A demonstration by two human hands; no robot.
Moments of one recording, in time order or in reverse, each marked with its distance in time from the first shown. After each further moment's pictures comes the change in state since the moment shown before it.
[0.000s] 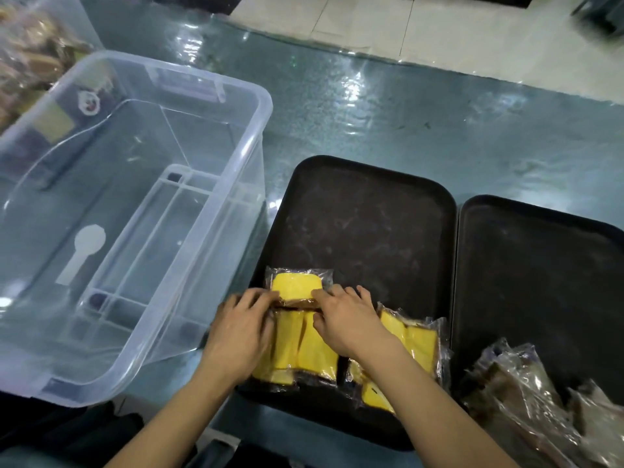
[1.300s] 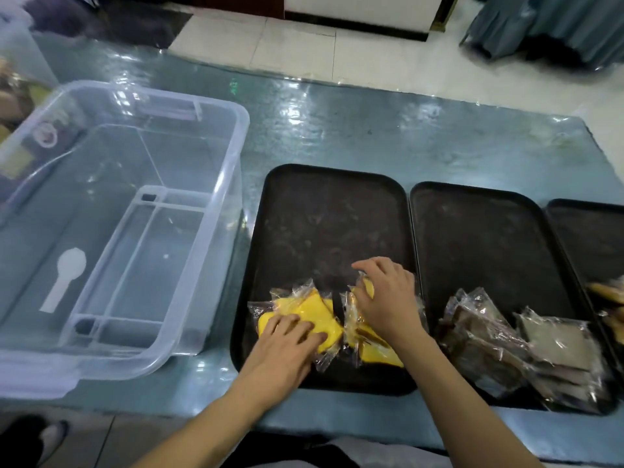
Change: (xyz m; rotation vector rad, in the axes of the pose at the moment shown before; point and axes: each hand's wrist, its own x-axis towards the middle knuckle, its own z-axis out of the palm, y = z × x) left_hand -0.050 0.012 0.031 0.133 0.016 0.700; right_hand -0.073 0.024 0.023 0.169 0.760 0.277
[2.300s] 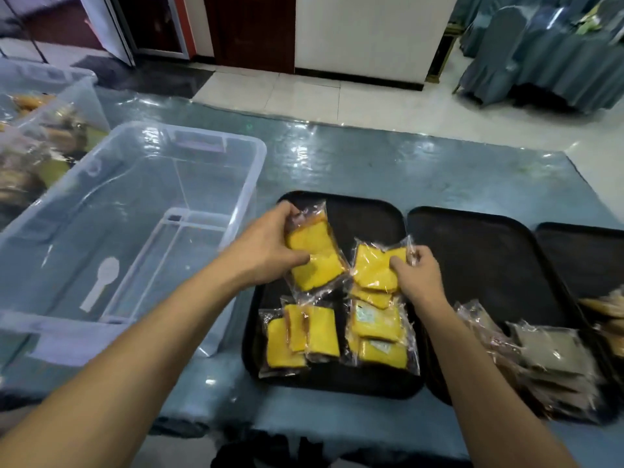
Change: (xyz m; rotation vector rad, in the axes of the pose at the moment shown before) left_hand 0.059 -0.021 -0.208 -0.607 0.167 -0.397; right_hand 0.020 0.000 -0.069 0.716 0.115 0.540
